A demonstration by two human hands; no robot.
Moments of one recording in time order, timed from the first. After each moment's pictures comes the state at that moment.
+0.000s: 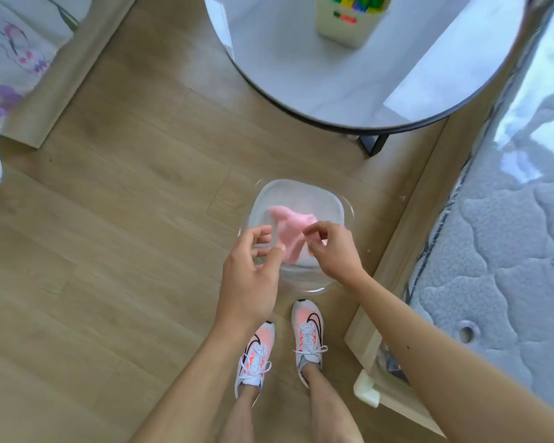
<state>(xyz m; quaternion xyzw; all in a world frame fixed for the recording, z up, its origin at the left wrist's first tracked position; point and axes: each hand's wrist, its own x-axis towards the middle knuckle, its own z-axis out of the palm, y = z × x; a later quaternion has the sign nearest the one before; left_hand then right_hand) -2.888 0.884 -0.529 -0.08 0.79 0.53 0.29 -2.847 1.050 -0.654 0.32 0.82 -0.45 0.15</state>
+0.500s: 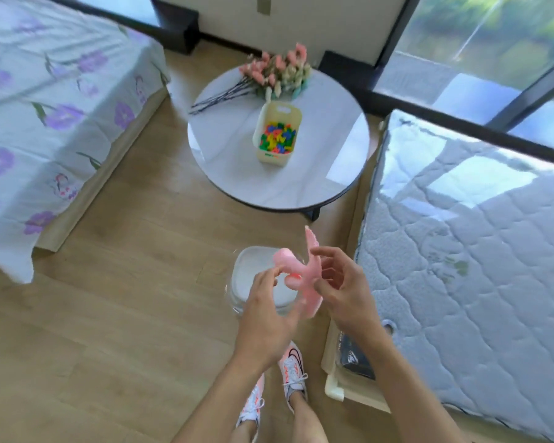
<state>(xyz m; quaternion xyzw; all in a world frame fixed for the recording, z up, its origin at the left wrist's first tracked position) -2.826 0.893 -0.292 0.17 0.82 0.47 0.29 -2.762 1.037 -0.283 0.33 0.74 -0.58 -0.09</state>
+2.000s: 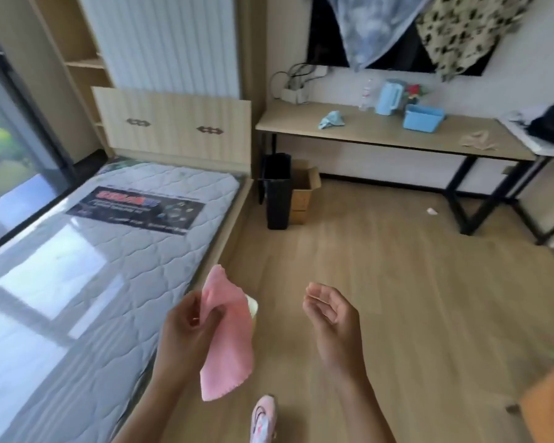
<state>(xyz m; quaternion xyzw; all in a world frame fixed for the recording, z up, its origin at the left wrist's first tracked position) -1.987 0.989 -0.067 0.73 0.41 0.30 0.46 -1.812 0.846 -0.085 0.68 0.20 -0.23 -0.67</state>
